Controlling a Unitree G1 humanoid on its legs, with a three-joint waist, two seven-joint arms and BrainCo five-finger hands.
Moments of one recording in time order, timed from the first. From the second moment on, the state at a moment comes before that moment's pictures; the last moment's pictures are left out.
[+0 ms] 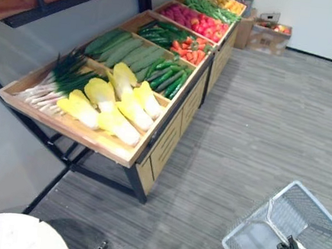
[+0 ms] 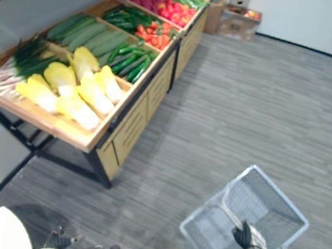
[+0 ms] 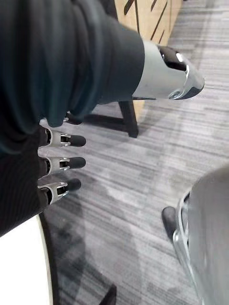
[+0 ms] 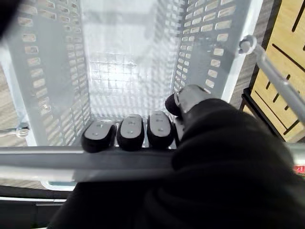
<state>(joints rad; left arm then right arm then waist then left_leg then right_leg) 0.14 0.15 0.07 1.02 0.04 -0.12 0.19 0.24 -0.33 -0.19 0.61 -0.73 -0.11 -0.20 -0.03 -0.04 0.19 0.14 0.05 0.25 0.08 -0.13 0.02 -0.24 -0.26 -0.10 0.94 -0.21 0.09</state>
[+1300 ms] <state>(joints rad) 0.10 0.08 0.20 1.04 -0.02 -0.12 0.23 0.23 -0.28 -0.32 0.90 -0.62 -0.08 -0.22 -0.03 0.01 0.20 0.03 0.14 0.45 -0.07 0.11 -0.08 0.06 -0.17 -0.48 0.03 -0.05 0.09</state>
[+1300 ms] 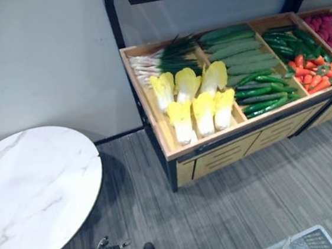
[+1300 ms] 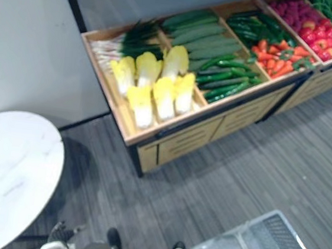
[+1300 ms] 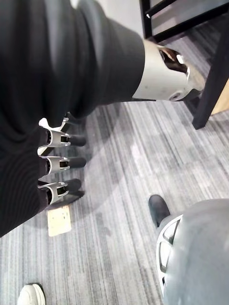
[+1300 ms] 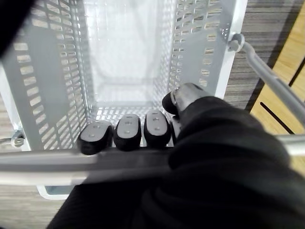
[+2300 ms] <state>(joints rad) 0.04 0.10 0.11 0.89 -0.02 -0.12 0.24 0.18 -0.23 -0.34 0.96 -0.58 -0.09 -0.22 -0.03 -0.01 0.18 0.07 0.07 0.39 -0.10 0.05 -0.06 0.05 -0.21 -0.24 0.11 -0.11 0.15</state>
